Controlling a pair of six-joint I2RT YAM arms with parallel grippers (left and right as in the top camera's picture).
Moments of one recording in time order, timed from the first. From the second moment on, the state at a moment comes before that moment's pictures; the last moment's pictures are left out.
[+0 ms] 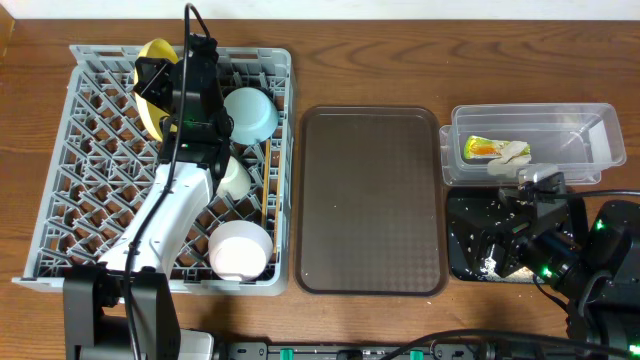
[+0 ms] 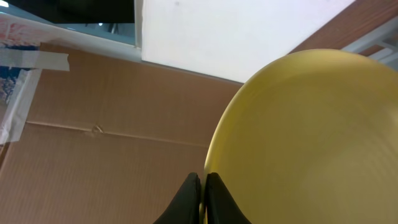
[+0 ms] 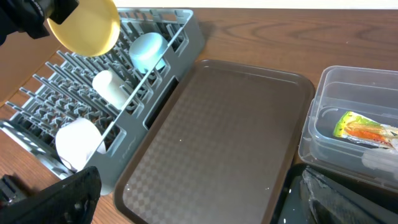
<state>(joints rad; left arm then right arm) -0.12 1.58 1.04 0.31 -0.89 1.09 -0.07 0.70 0.99 -0.94 -0.63 -0.03</state>
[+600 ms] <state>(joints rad) -0.13 1.58 1.04 0.21 -0.84 0.98 -0.07 0.70 0.99 -0.94 -0.63 -0.03</state>
